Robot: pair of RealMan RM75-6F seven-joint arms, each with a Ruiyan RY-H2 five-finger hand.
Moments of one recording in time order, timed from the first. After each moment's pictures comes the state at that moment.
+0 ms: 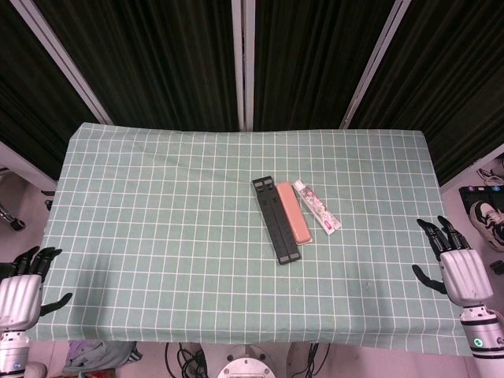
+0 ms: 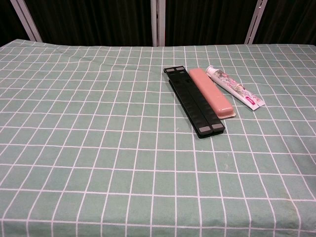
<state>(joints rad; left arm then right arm) 0.00 -1.24 -0.03 -1.54 1.51 1.54 0.09 0.15 -1.13 0.01 -1.55 -1.56 1.52 0.06</state>
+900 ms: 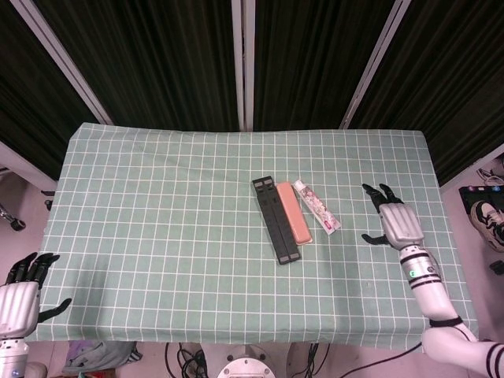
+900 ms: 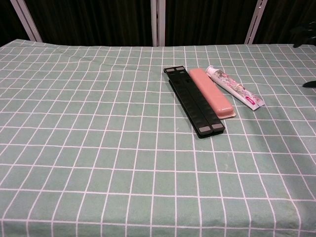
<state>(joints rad) 0.03 -1.27 -0.01 -1.50 1.52 1.59 0.04 0.51 -1.27 0.22 -1.61 -1.05 1.02 -0.23</state>
